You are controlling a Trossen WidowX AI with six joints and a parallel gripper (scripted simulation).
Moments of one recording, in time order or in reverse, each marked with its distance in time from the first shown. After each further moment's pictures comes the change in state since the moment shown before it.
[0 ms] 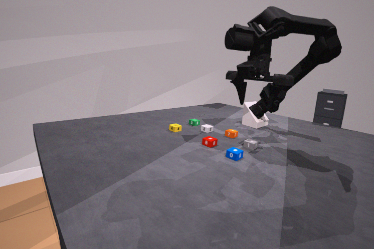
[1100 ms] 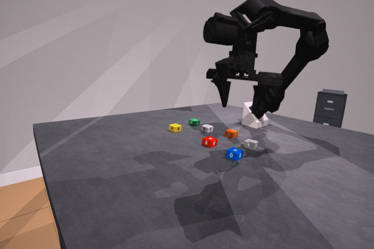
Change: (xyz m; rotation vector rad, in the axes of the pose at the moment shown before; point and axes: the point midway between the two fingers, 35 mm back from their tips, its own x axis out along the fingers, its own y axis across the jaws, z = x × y) arm -0.002 0.000 0.094 -0.005 -0.005 0.000
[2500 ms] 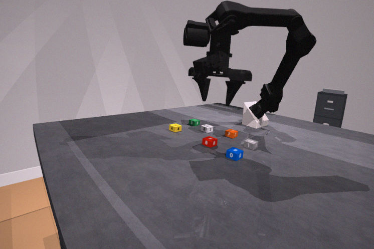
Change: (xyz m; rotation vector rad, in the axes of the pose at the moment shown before) arm -0.002 -0.084 -0.013 0.004 -0.008 0.000
